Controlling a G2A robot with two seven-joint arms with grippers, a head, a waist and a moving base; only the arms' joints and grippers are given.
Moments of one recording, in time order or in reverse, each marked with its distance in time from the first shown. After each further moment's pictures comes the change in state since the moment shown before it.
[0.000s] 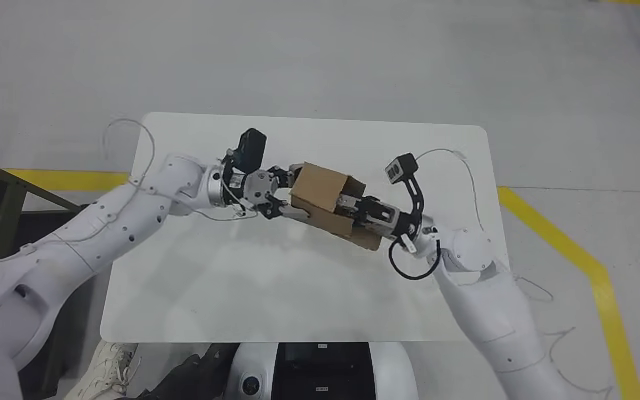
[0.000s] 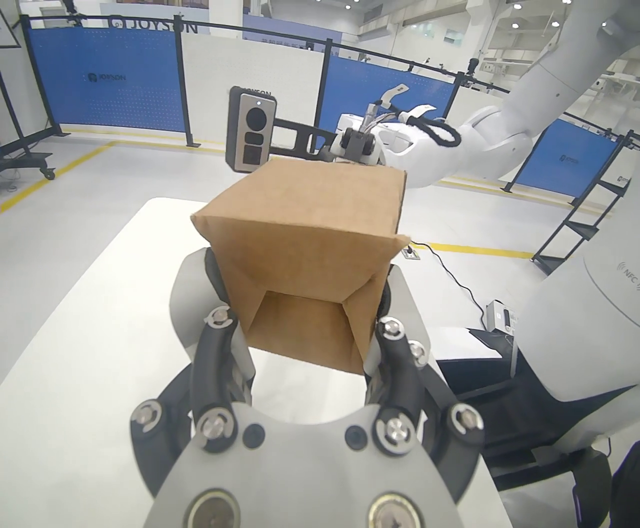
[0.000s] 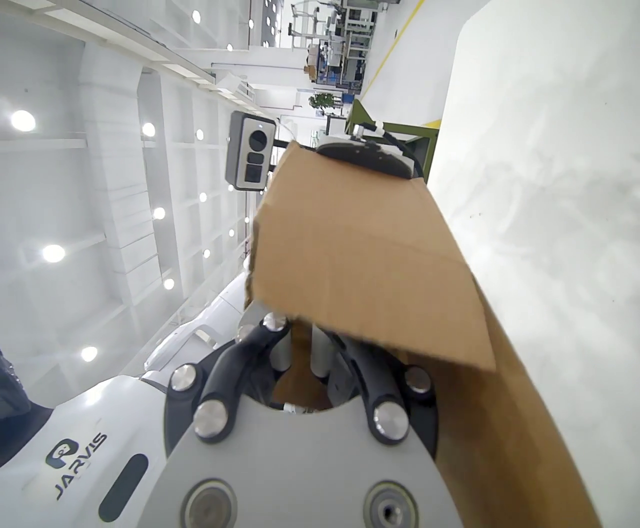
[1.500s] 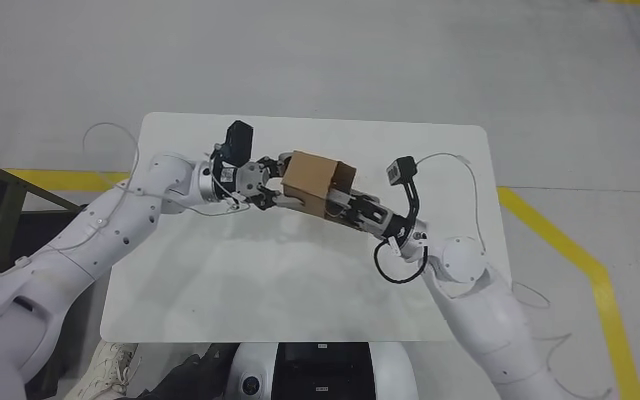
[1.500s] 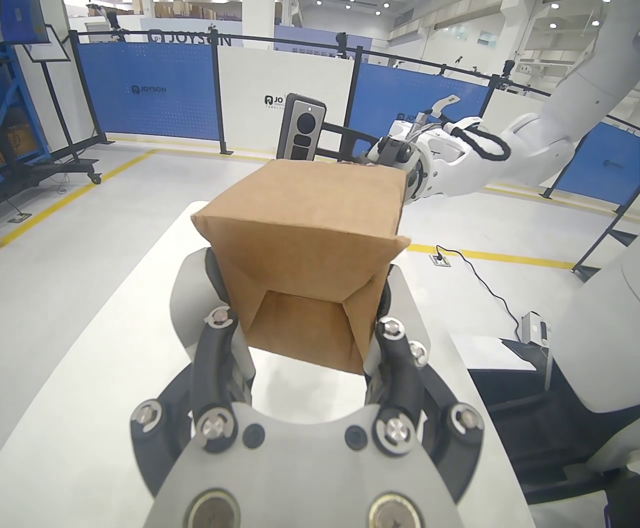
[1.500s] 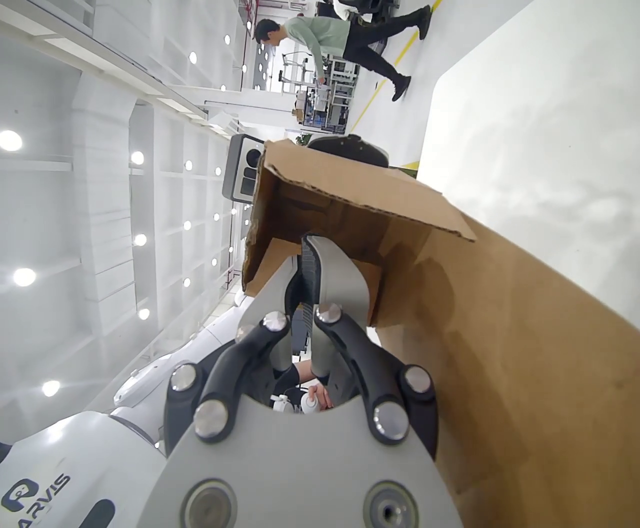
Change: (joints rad) left arm 0.136 -0.003 -0.225 -0.011 0.046 0.000 -0.088; right arm -0.029 -0.001 -0.059 -0.064 -0.115 0.013 -0.180
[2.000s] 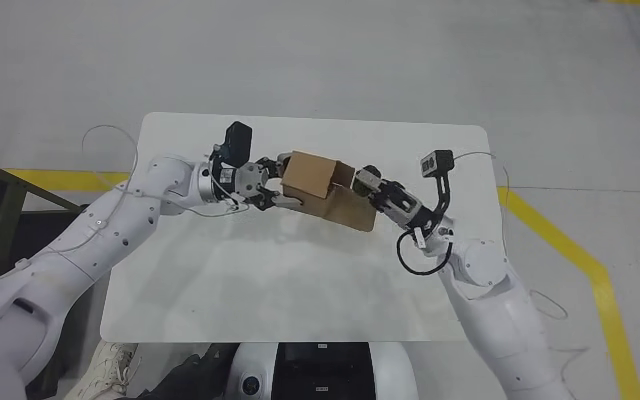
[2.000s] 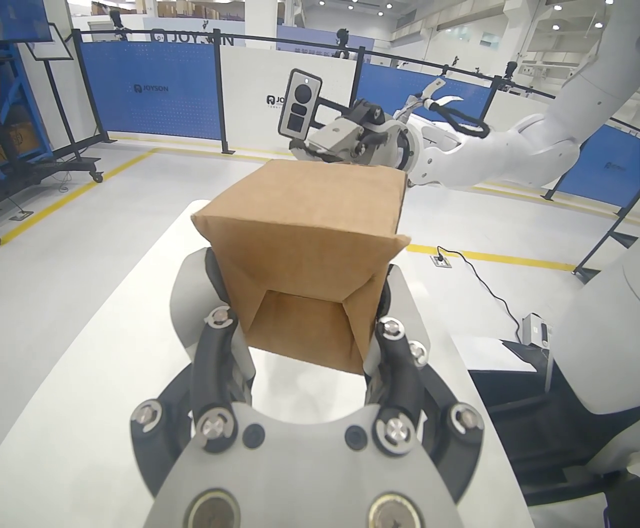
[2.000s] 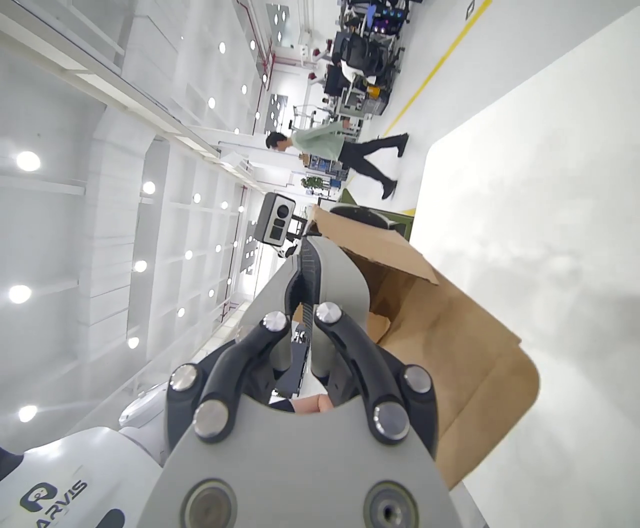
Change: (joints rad) left arm 0.018 0.003 -0.018 0.000 -0.003 0.000 -0.008; right arm -0.061 0.017 0.123 -0.052 0.002 -0.042 -0.093
